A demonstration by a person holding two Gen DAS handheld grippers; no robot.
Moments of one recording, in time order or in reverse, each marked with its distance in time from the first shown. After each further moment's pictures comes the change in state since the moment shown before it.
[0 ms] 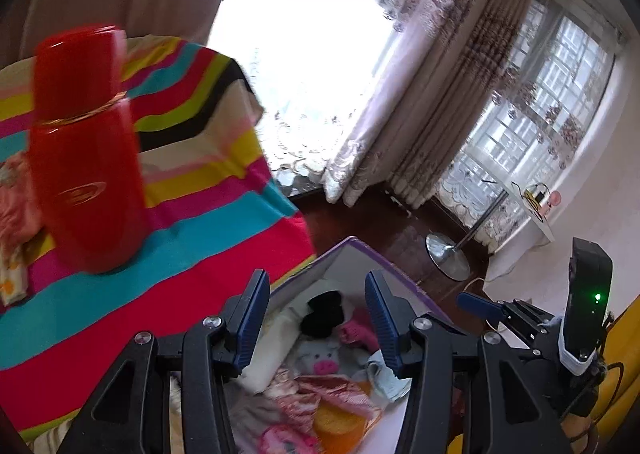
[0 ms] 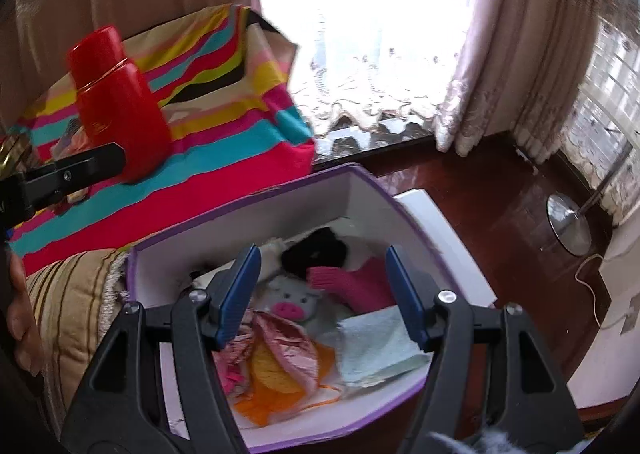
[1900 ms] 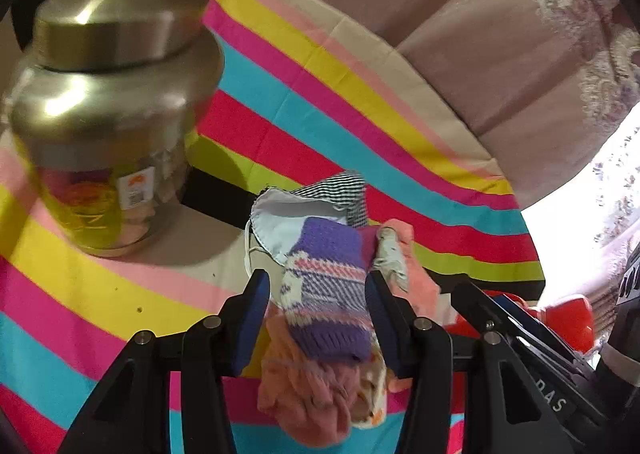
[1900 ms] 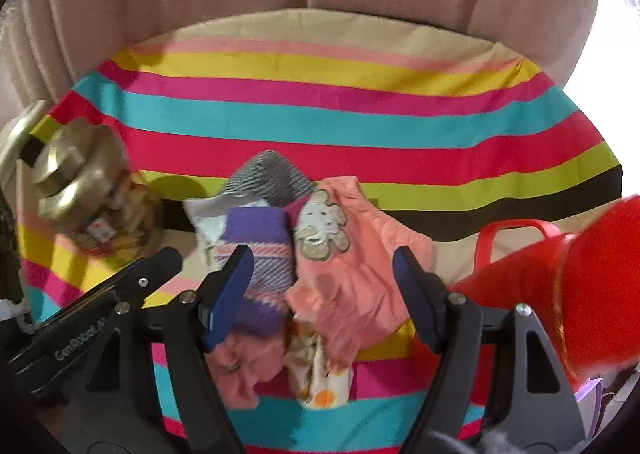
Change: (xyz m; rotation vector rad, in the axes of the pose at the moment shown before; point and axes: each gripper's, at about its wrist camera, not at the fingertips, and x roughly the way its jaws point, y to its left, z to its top) left arm -0.133 0.402 0.020 -0.740 -0.191 0.414; right arm 0.113 0.451 0.165 -0.345 0.047 0.254
